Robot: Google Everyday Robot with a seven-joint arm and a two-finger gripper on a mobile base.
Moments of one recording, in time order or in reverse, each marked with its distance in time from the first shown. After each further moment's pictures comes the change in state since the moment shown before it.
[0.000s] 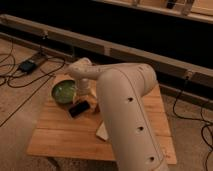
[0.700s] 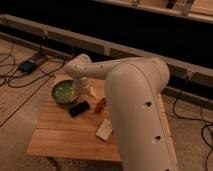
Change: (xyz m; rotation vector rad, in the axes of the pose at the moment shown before) arm 0.025 0.006 -0.028 -0.031 -0.055 0.109
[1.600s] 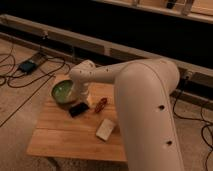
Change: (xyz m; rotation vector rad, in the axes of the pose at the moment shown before) arm 0.012 0.030 0.007 -0.196 -0.016 0.295
